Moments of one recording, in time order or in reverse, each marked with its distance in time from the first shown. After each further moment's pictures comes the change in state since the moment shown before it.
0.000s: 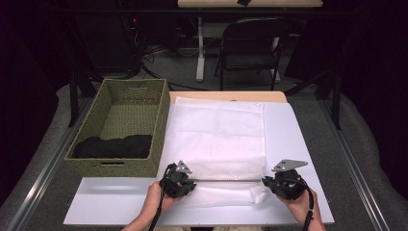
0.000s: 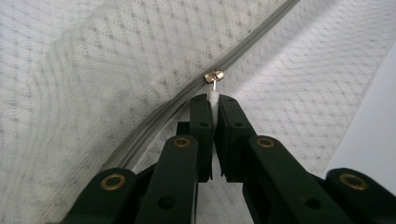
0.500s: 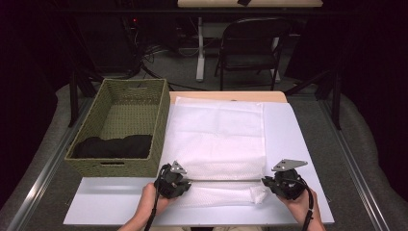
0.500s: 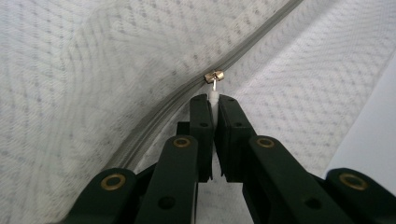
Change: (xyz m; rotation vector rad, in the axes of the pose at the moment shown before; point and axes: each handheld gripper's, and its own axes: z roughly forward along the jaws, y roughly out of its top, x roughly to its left) left arm 0.007 -0.009 -0.008 0.006 0.026 -0.012; right arm -0.001 0.000 0.001 0.003 -0.004 -0.002
